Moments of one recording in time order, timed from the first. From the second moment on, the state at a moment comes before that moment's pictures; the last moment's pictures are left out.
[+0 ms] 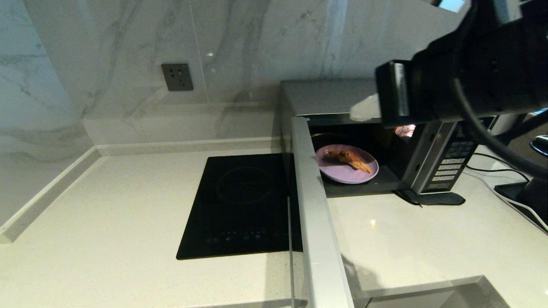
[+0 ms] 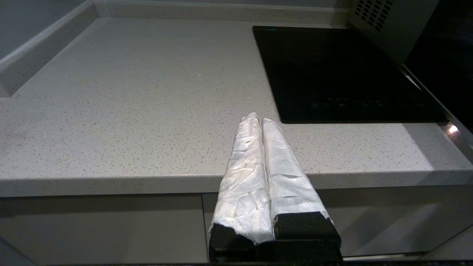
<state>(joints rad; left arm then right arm) 0.00 0.00 0.00 -0.01 0.02 -0.07 0.85 1.71 -1.98 0.76 -0.32 0.29</state>
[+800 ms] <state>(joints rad) 0.00 0.00 0.00 -0.01 0.02 -0.07 1.06 1.87 -1.98 0.85 -0.41 0.43</state>
